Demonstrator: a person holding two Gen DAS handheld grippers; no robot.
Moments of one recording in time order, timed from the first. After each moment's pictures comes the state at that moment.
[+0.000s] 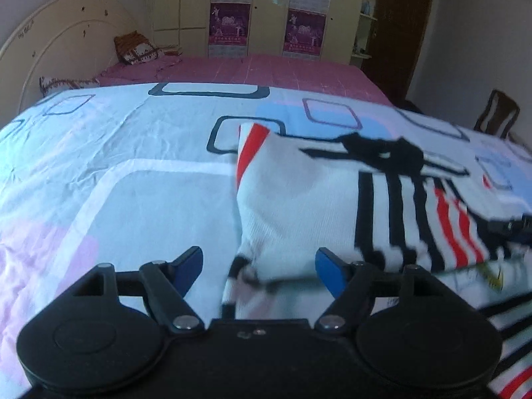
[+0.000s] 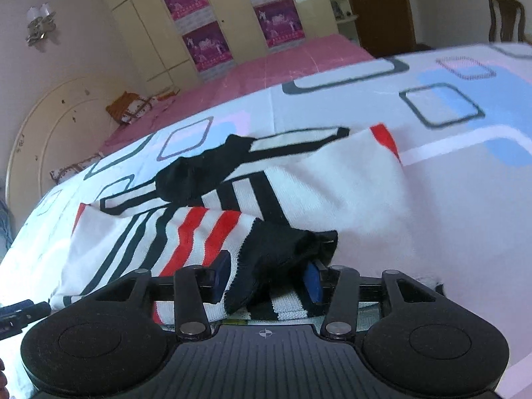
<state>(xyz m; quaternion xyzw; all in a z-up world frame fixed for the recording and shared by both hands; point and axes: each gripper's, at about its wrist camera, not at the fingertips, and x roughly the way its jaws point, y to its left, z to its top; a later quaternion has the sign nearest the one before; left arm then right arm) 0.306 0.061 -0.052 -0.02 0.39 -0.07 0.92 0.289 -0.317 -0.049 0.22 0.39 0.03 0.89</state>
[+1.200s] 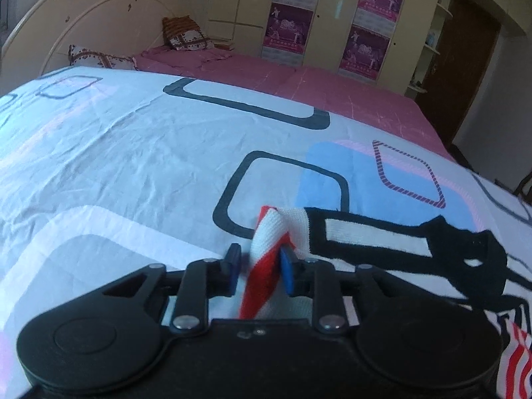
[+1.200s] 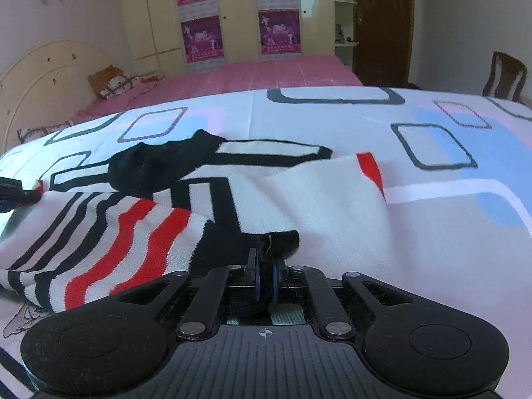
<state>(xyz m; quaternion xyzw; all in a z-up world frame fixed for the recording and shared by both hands) 0.449 0.058 -0.093 -0.08 0.38 0.03 0.92 0.308 -0.310 -0.062 0.08 0.38 0.00 0.92</state>
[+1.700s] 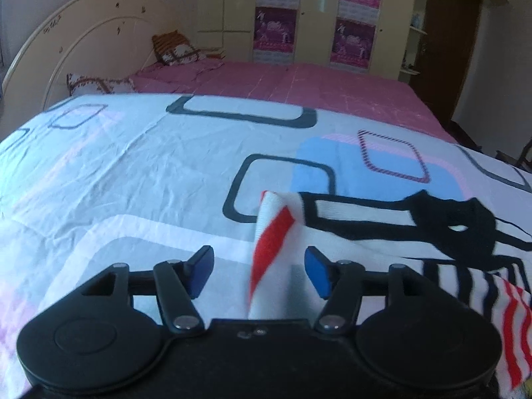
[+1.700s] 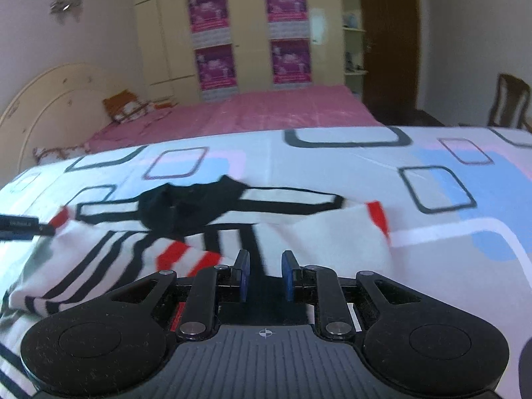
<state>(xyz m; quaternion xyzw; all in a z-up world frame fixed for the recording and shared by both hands) 0.407 0.046 -0.063 -0.02 0.37 0.02 0.93 0.304 -0.290 -0.026 0.07 0.33 0.03 0.94</state>
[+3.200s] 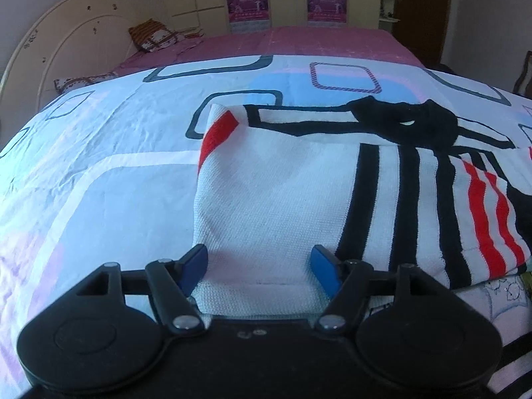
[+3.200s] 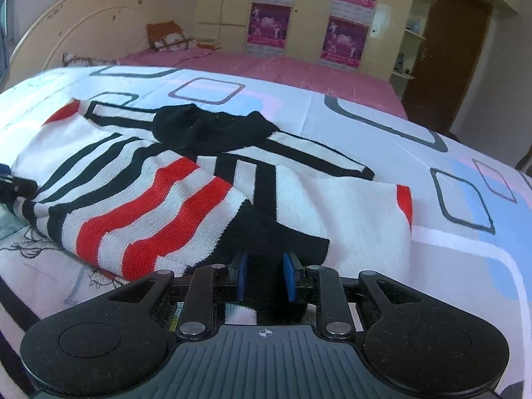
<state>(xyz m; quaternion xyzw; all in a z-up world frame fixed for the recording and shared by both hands) 0.339 -0.009 -0.083 0.05 0.43 0.01 0.90 0.313 -0.282 -0.067 -0.06 0.39 0.08 0.91</state>
